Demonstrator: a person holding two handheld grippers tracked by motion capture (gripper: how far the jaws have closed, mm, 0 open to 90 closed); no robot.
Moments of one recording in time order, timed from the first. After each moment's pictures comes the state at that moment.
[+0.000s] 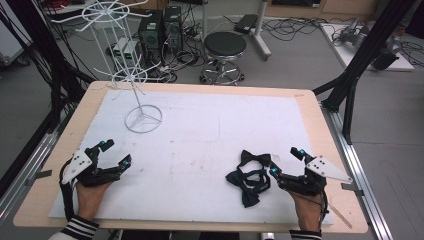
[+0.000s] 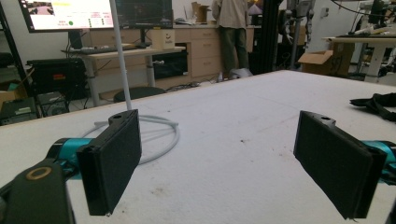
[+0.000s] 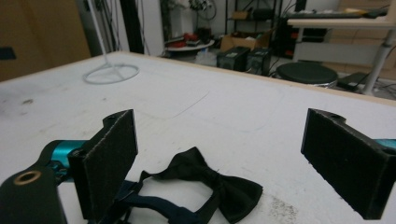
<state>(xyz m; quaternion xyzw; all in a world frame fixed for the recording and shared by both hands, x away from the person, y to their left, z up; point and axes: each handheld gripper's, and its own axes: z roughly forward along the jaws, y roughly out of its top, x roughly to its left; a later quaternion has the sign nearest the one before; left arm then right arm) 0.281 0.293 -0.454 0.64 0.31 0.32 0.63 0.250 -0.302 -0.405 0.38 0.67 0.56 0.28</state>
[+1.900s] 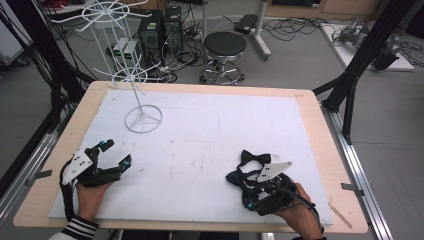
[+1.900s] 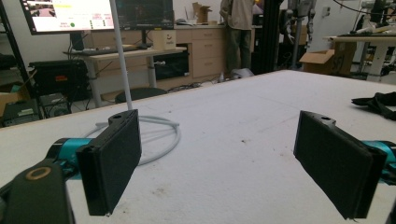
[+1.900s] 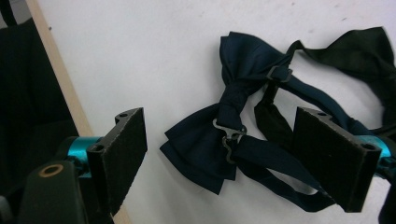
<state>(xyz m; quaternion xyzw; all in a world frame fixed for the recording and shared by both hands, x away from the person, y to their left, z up) 0.280 0.292 -0.454 0.64 0.31 0.33 0.62 0.244 -0.230 -0.400 0.27 0.91 0.31 0.08</state>
